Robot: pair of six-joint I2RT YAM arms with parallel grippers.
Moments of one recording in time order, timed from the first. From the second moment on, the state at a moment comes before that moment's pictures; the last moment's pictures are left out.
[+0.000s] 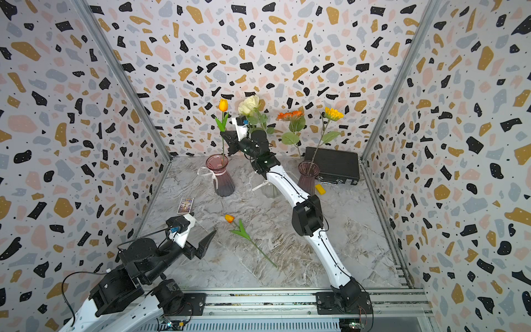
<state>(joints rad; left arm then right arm) -0.77 0.32 0.65 -0.52 -0.18 0.16 0.64 2.62 2.64 0.18 -0.45 0.29</state>
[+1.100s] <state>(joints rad) -0.77 0.30 0.63 -0.52 -0.19 0.17 0.71 2.64 2.58 0.03 -0.50 0.20</state>
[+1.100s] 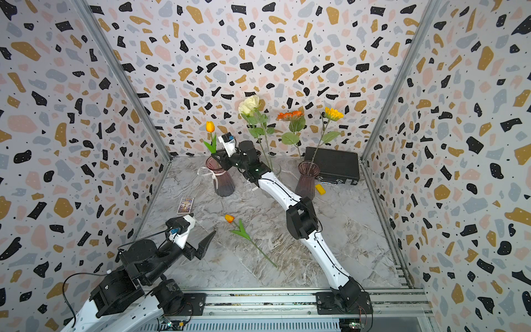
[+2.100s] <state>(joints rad) -0.77 0.28 0.66 -0.59 -0.17 0.17 0.72 2.28 2.21 -0.01 -0.48 0.13</state>
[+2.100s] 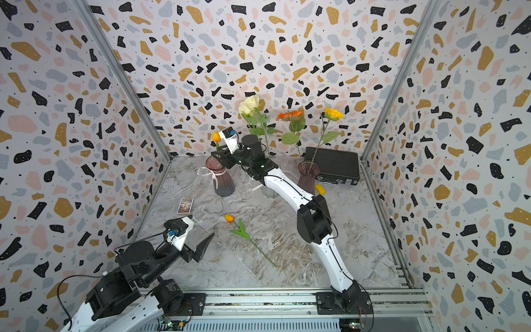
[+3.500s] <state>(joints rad) -0.77 0.37 0.93 -0.94 -0.32 0.01 0.99 2.22 1.86 -1.05 -0.16 -0.10</state>
